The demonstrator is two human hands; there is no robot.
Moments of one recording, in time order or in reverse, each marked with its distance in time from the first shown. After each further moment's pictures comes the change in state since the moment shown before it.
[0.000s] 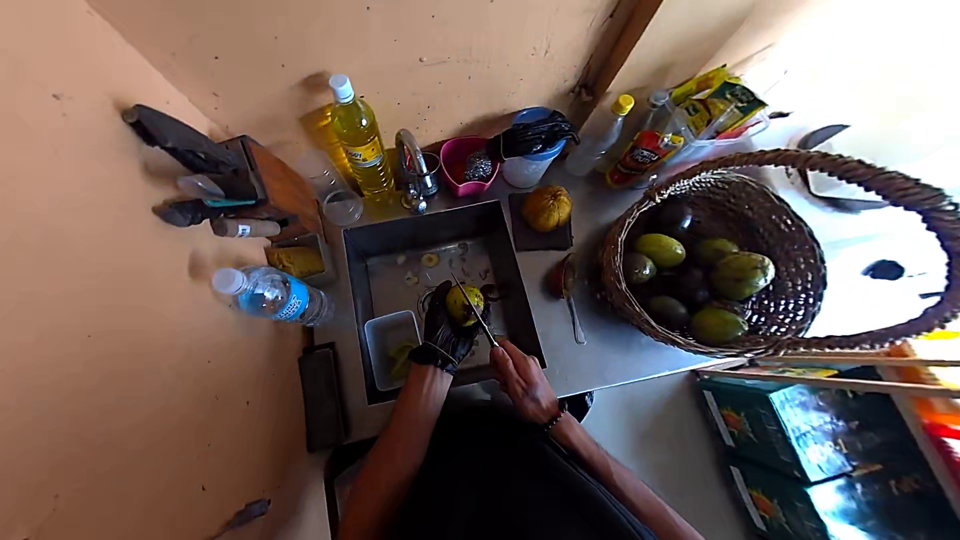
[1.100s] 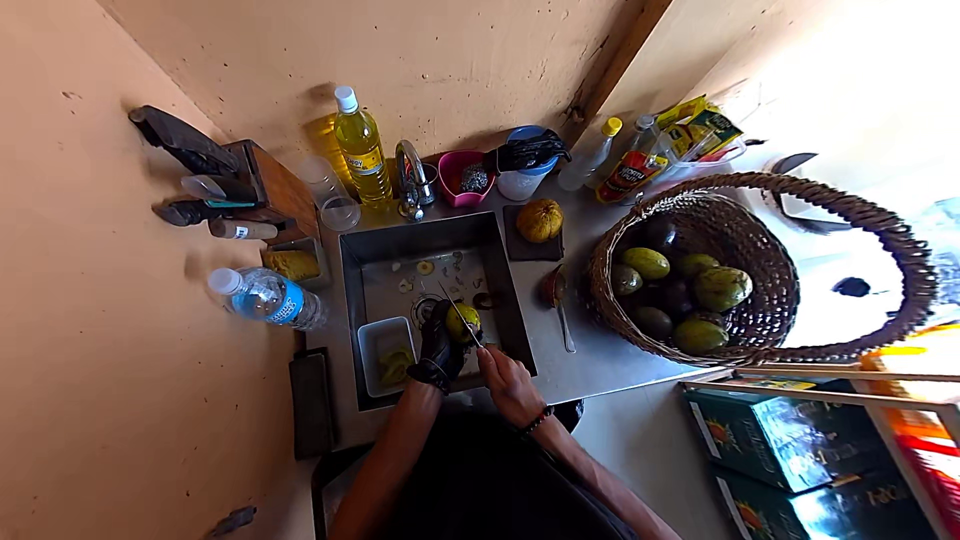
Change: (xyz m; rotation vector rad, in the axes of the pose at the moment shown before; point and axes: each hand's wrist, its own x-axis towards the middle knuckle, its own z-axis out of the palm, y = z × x) left_hand -0.001 -0.019 -0.017 0.237 0.063 0.150; right_hand 0.002 -0.038 -0.001 -0.266 -0.069 0.206
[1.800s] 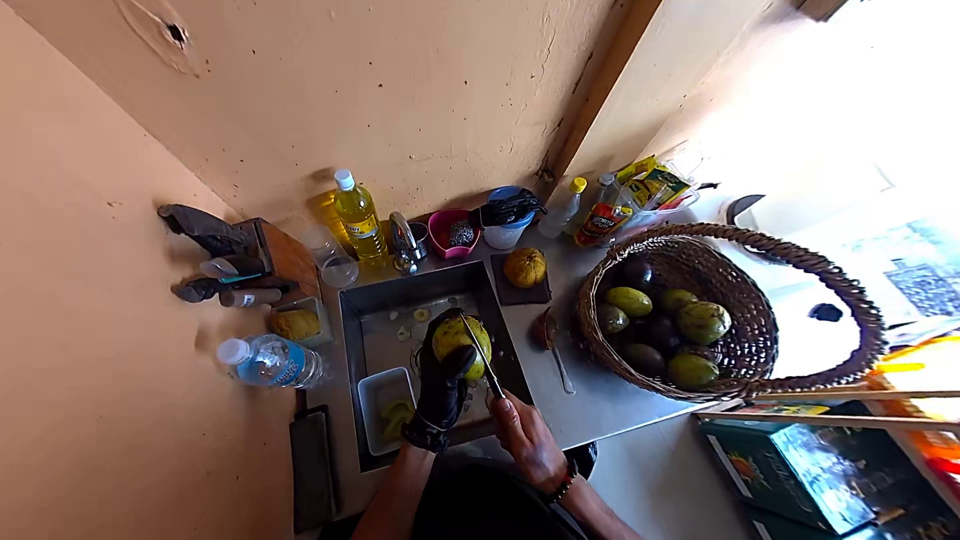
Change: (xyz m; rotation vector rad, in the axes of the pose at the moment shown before) left_hand -0.029 0.041 0.038 0.029 -0.472 0.446; right_hand -0.012 0.006 -0.015 0.299 0.172 -0.317
